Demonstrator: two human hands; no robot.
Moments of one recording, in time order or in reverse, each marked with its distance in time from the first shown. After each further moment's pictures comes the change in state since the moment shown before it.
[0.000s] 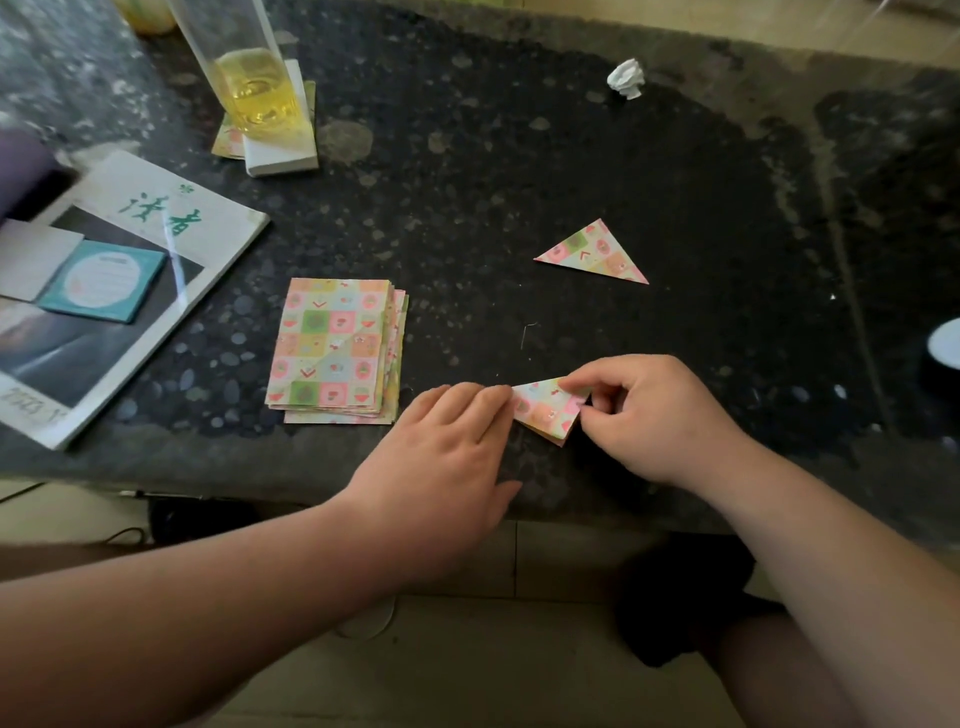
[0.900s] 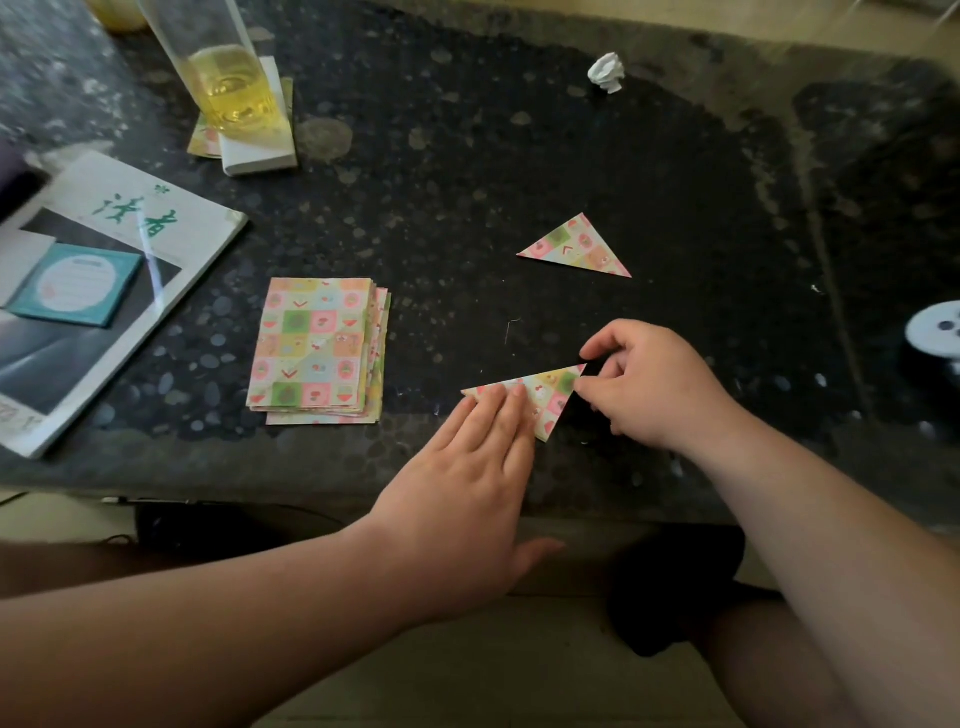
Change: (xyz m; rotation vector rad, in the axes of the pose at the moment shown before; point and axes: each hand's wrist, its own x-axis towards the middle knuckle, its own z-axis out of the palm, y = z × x) left_hand 0.000 0.032 0.009 0.060 -0.064 0.087; right_hand 0.014 -0.002 -0.011 0.078 0.047 0.233
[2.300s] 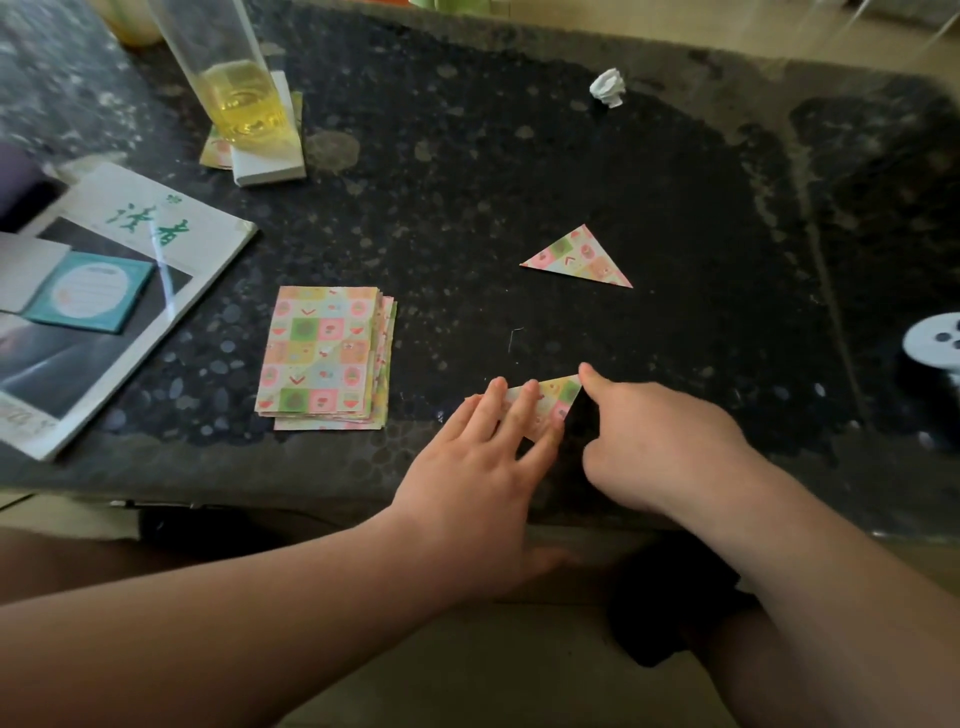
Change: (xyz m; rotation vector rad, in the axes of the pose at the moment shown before) left_hand 0.015 0.004 -0.017 -0.112 -0.140 -0.053; right_hand -0.039 -0.036 -0.002 -0.701 -0.238 0.115
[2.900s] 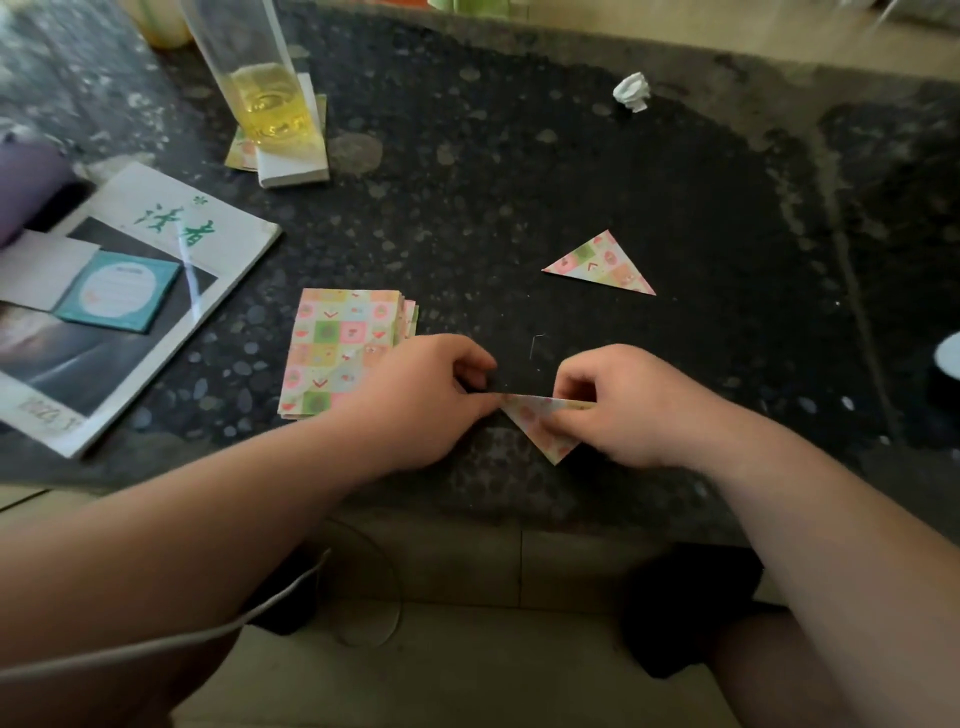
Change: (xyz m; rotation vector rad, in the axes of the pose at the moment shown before) left_hand 0.012 -0.075 -0.046 -0.728 0.128 -0.407; right_hand 0.028 -0.008 -0.016 0.391 0.034 -0.331
